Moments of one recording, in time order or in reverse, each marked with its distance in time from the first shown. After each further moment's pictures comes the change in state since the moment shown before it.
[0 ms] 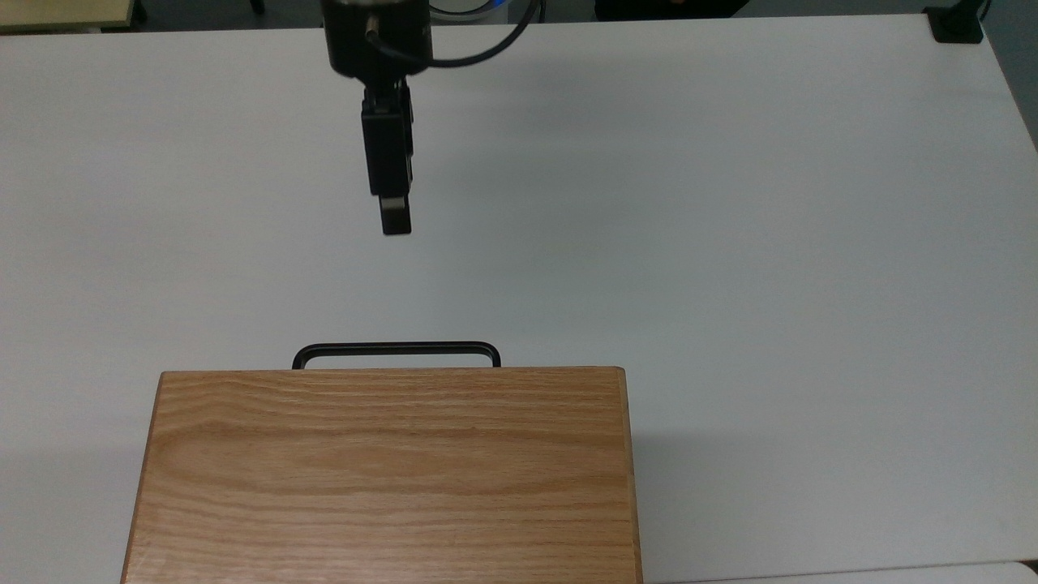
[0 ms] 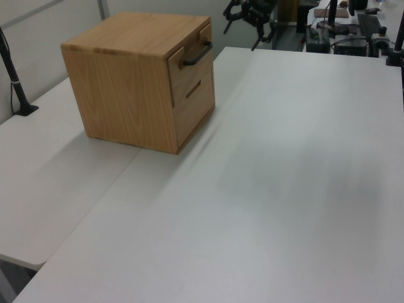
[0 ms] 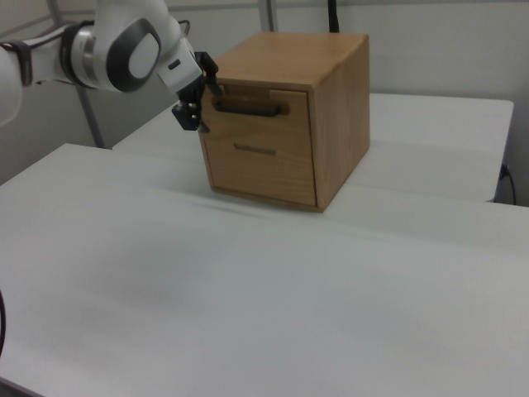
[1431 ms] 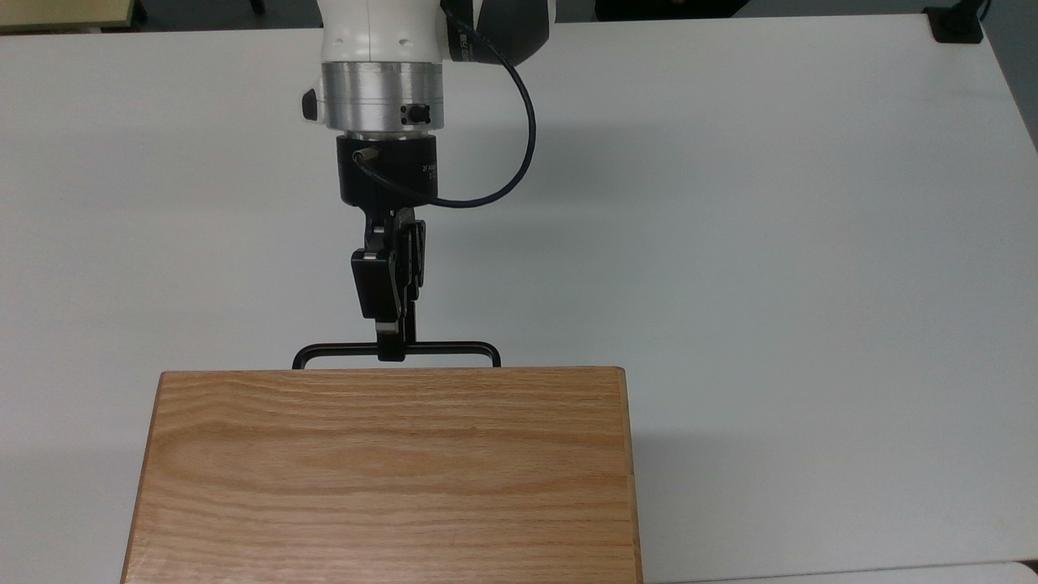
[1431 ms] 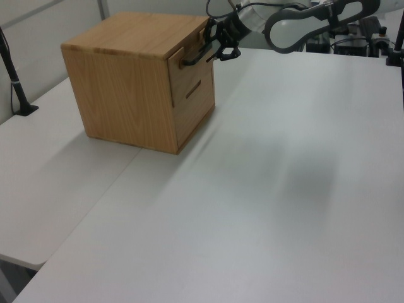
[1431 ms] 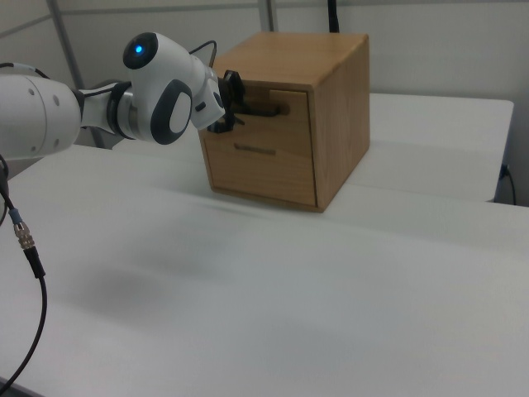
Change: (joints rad) arm 0.002 0.214 0.003 0.008 0.000 0.499 0.186
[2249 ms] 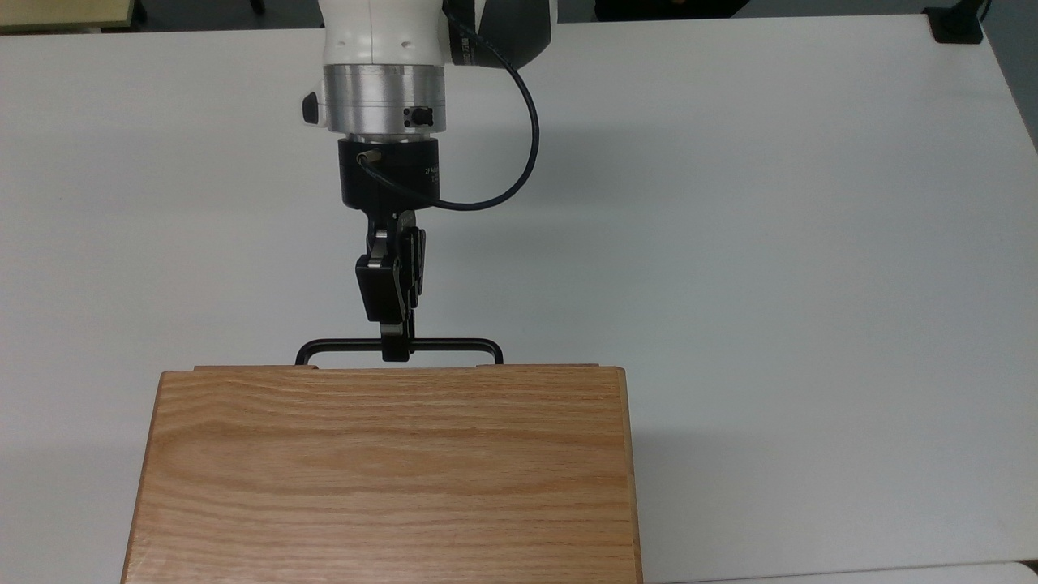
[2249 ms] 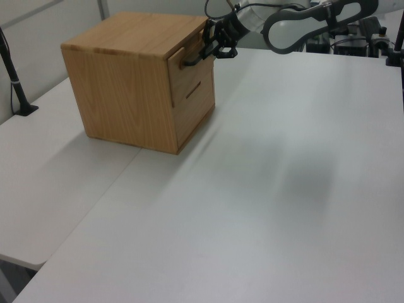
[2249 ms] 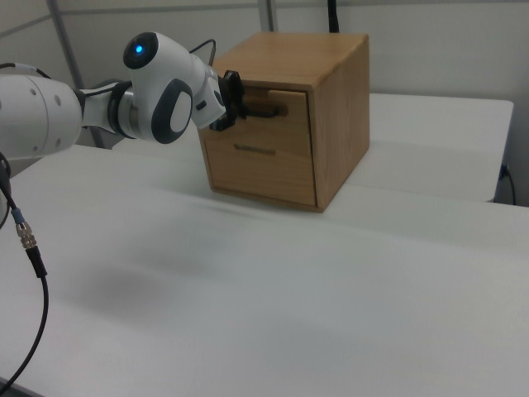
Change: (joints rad) arm 0.001 0.009 0.001 0.013 -0.002 0.007 -0.015
